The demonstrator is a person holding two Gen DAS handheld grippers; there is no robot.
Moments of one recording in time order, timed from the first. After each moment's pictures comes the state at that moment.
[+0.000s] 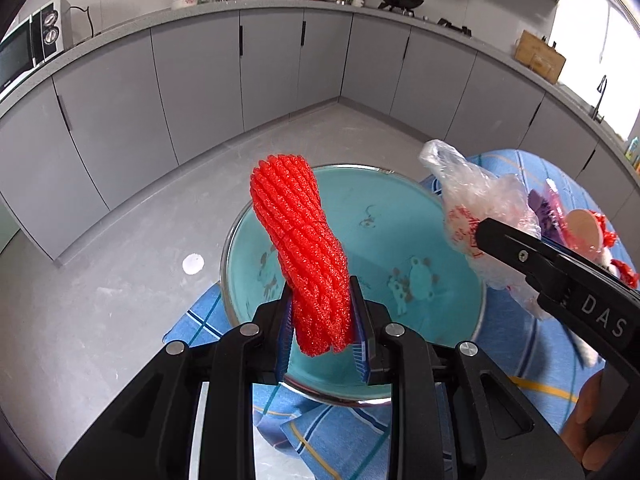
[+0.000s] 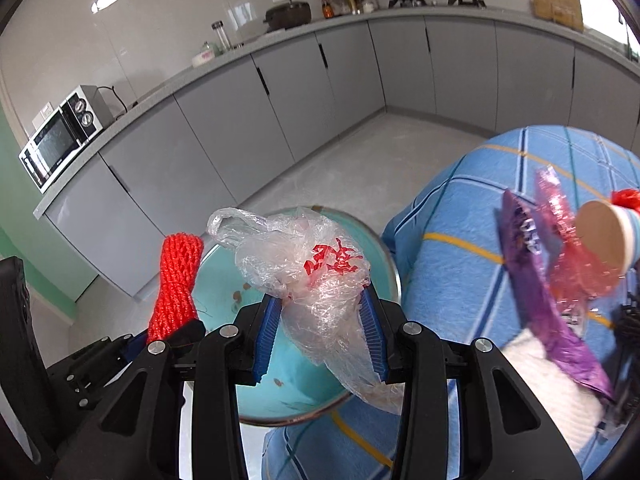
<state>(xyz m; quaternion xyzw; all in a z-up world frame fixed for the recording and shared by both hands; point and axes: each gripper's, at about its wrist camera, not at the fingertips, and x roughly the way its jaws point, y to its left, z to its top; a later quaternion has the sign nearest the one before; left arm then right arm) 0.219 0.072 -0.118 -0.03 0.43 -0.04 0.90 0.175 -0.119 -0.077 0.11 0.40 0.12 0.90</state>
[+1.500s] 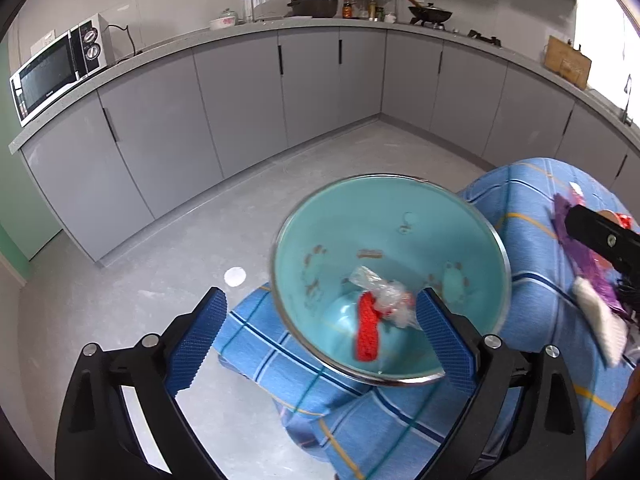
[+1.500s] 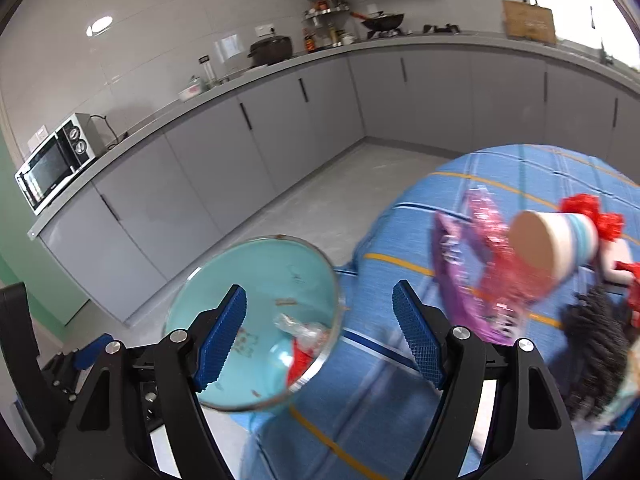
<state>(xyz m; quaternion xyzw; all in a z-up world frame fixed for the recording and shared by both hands) 0.186 0.068 -0.104 0.00 0.40 0.04 0.92 0.135 -0.167 -0.054 0.11 0.34 0.08 0.93</state>
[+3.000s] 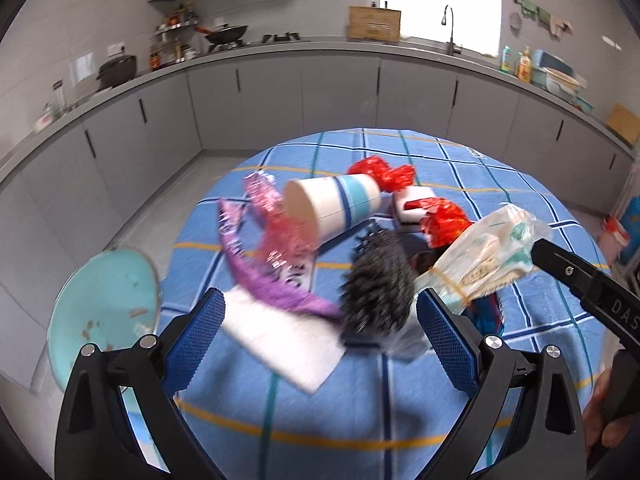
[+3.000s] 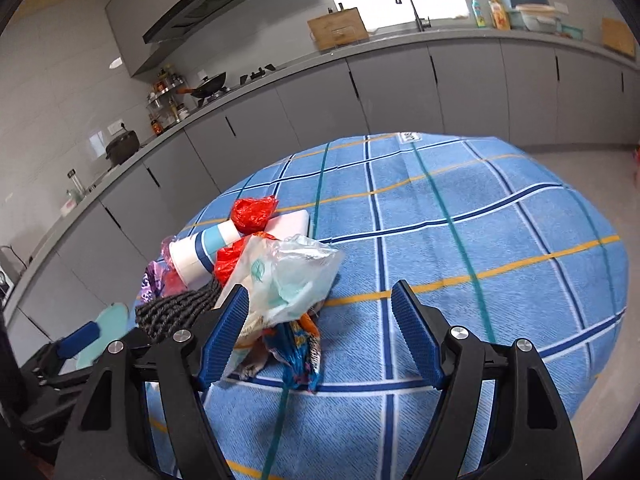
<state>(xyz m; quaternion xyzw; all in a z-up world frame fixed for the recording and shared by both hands) 0.133 -0.198 -0.077 0.10 0.35 -0.24 0.90 -0.020 -0.408 -0.070 0.24 0.28 -0.15 0.92</state>
